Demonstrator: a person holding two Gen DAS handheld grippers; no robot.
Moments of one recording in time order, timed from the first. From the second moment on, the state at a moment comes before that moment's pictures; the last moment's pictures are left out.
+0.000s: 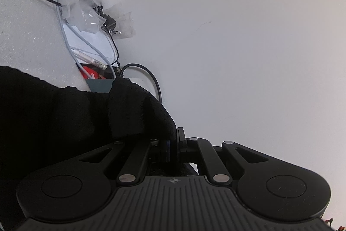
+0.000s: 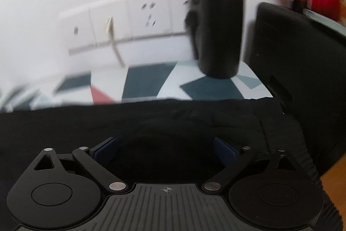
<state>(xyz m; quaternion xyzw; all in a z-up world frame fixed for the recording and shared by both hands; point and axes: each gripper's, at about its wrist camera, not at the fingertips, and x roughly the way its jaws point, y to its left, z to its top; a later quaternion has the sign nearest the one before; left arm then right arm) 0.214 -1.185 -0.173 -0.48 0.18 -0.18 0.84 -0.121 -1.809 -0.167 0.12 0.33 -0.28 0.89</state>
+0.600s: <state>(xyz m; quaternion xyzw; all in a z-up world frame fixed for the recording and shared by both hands) 0.217 -1.190 -0.165 -0.52 0.17 -0.22 0.81 -0.185 -1.793 -0.100 0.13 0.10 -0.34 0.93</state>
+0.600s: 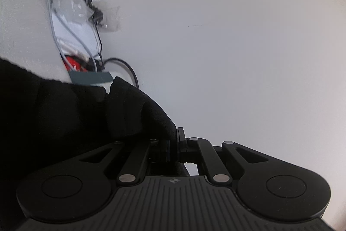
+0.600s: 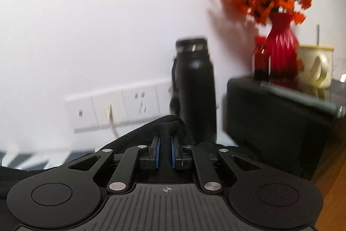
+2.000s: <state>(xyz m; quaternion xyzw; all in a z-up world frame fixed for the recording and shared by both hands) 0.246 -1.237 -0.184 -0.42 0.23 -0.21 0.86 -0.080 -1.816 -0.179 0.03 0.30 -0.30 0.91</state>
